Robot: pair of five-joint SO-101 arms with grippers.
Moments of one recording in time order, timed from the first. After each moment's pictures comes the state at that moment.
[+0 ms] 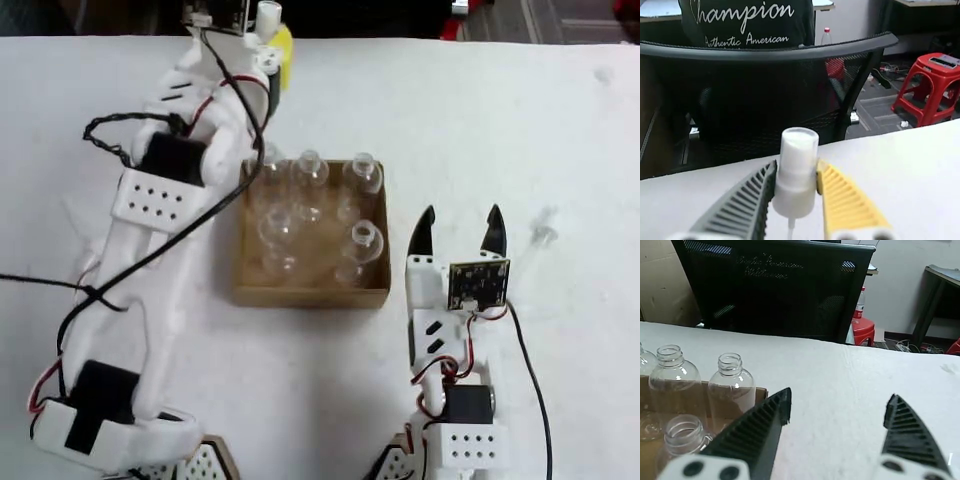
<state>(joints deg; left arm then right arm) 9.8 -6.2 -3.4 35.6 3.4 -2.5 -95.7 96.6 14.0 7.6</state>
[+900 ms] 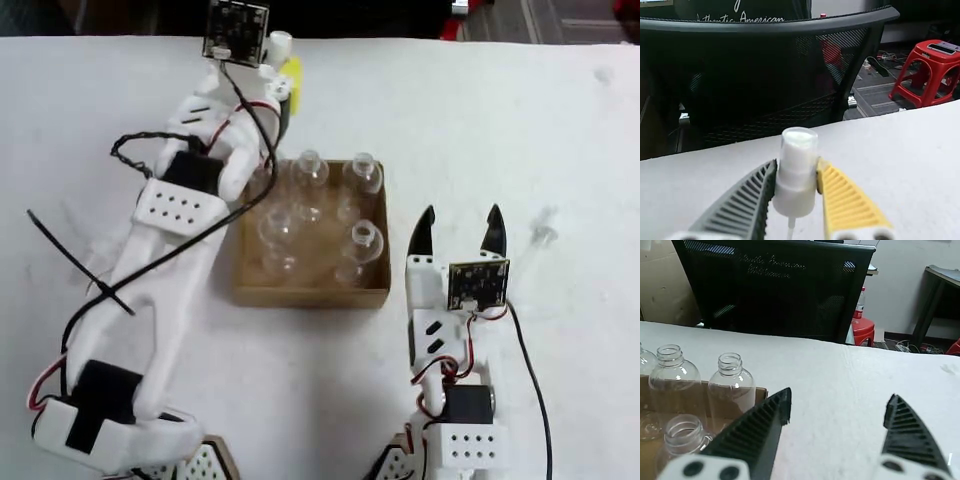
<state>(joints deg) 10.9 -6.2 9.4 25.1 3.4 -2.6 -95.7 96.6 14.0 7.7</state>
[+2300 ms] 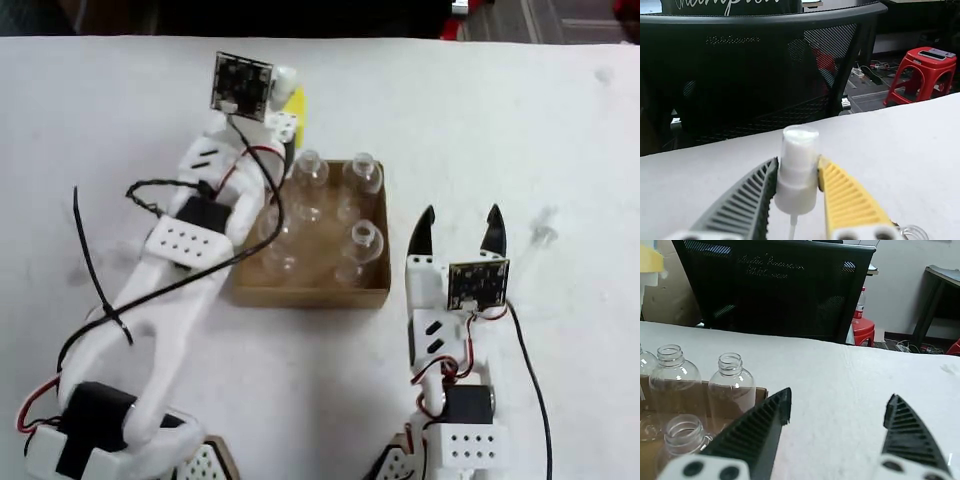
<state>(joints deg) 12.5 -12.7 31.1 5.6 3.4 -2.6 -95.7 96.6 14.0 7.8</state>
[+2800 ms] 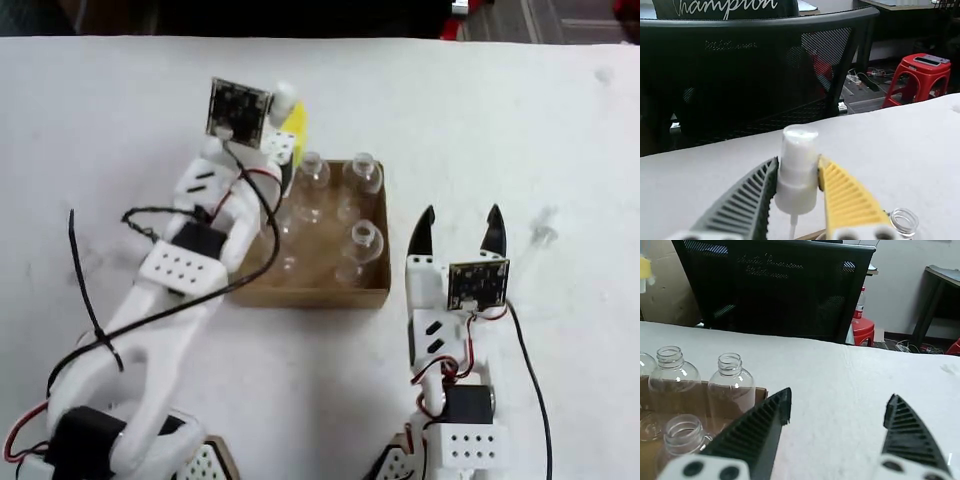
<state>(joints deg) 13.3 -20.1 41.9 -0.4 3.4 -2.6 -95.7 96.6 14.0 7.8</state>
